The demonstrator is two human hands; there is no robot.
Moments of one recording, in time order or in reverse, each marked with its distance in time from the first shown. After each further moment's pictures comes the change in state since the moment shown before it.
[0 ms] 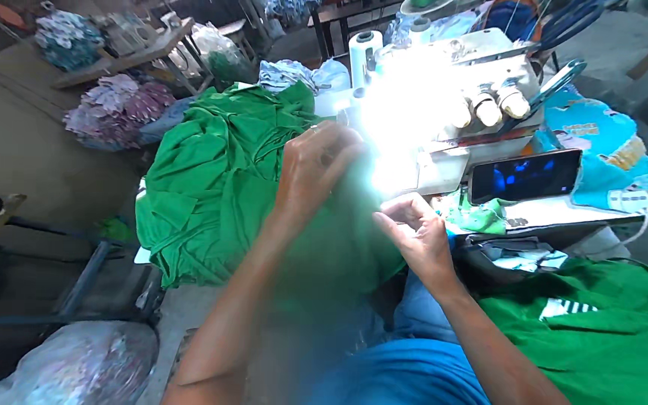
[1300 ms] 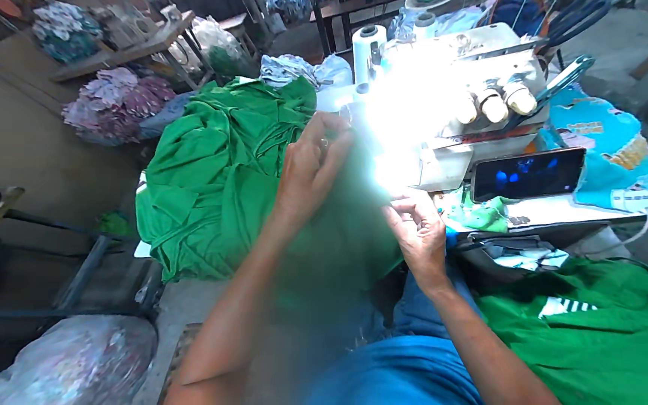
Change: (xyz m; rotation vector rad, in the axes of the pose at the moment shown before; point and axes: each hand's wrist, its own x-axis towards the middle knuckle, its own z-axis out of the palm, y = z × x) left_hand -0.010 0.002 -0.003 -0.171 0.016 -0.133; right_hand -0.007 0.026 0.014 -0.035 0.179 -0.071
